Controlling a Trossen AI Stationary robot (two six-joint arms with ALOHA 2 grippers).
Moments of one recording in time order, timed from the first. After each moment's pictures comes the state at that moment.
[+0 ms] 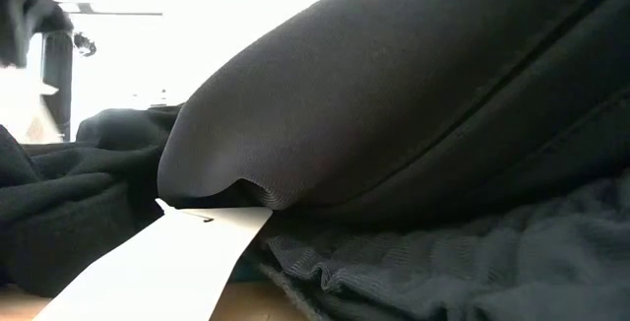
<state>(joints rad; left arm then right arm) -0.68 1.16 0.94 -1.14 -0.27 -1.02 1.00 1.45 0.82 -0.90 0.68 1.91</state>
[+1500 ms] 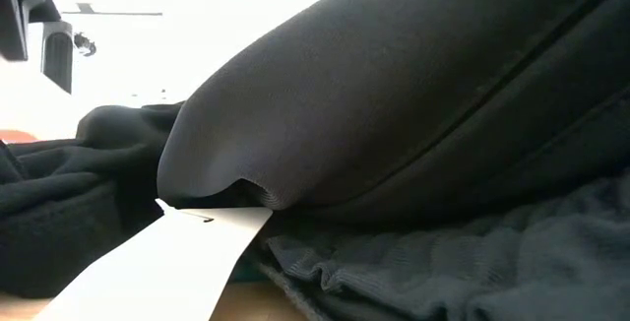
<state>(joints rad) -0.74 1.18 0.96 -1.15 -0.33 -1.18 1.00 1.45 0.81 -0.86 0.68 1.91</state>
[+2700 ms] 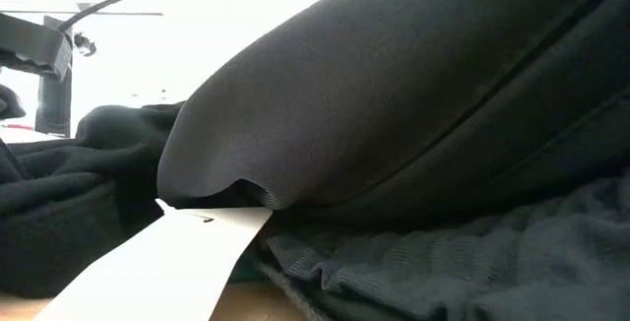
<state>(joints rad) -0.74 1.18 0.59 -0.74 -0.14 -1.24 1.00 1.45 0.81 -0.85 0.69 1.91</state>
